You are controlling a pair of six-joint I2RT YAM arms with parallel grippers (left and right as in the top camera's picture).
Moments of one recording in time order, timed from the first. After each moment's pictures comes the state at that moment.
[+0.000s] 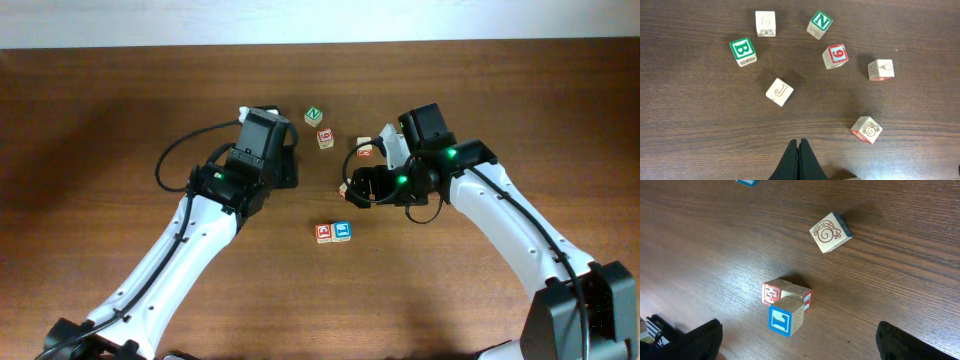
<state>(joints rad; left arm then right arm) -0.44 1.50 1.19 -0.61 -0.12 -0.44 0.32 1.64 1.22 -0.81 -0.44 0.24</state>
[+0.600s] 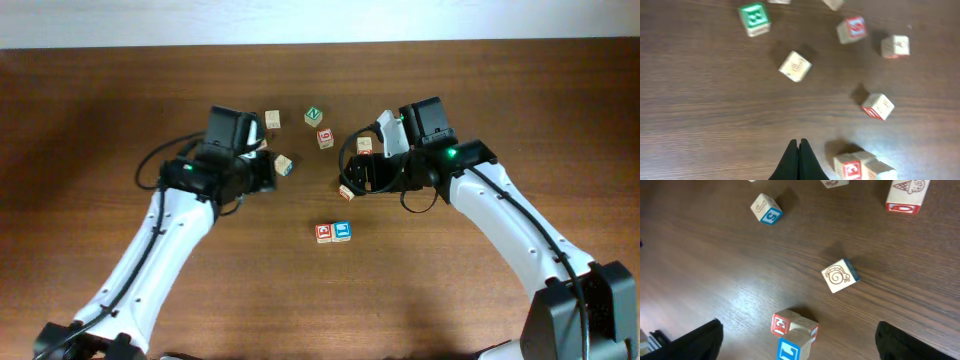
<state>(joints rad) -0.28 1.50 1.19 -0.72 0.08 -0.36 0.32 1.64 1.22 -0.66 -0.46 0.24</state>
